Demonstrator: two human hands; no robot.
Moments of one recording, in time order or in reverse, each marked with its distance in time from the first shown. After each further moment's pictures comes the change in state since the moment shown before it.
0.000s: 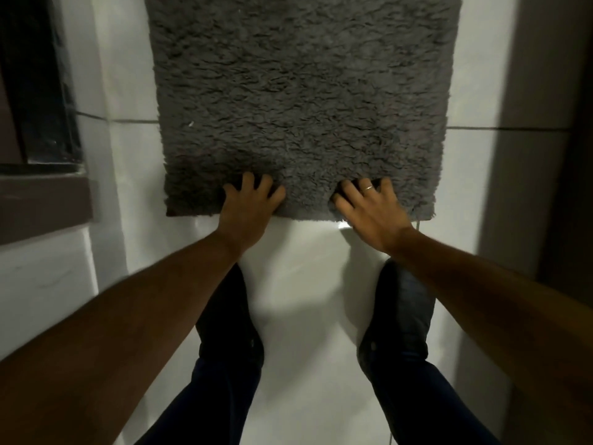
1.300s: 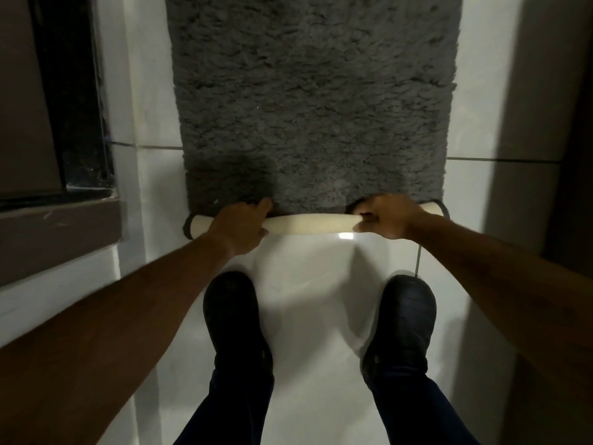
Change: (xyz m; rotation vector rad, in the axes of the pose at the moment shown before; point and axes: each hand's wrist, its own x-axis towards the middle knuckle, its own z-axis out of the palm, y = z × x) left_hand -0.002 -0.056 -0.023 -0.529 -0.164 0.034; right_hand 0.029 0.058 -0.037 0.760 -0.333 0.032
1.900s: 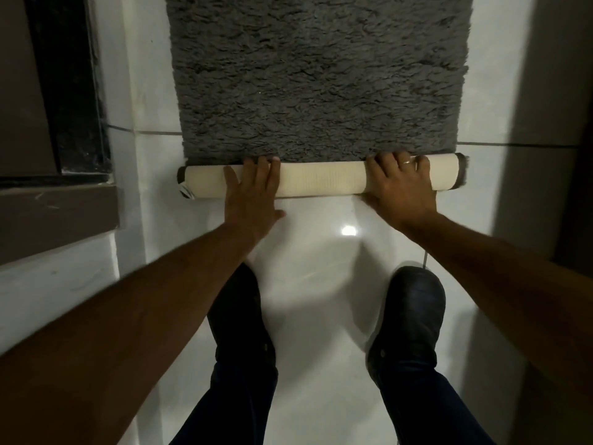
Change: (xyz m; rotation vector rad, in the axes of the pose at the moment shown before) left_hand 0.019 0.020 0.017 0.398 0.233 -0.175; right_hand 0.005 -0.001 0.023 -0.368 0.522 0.121
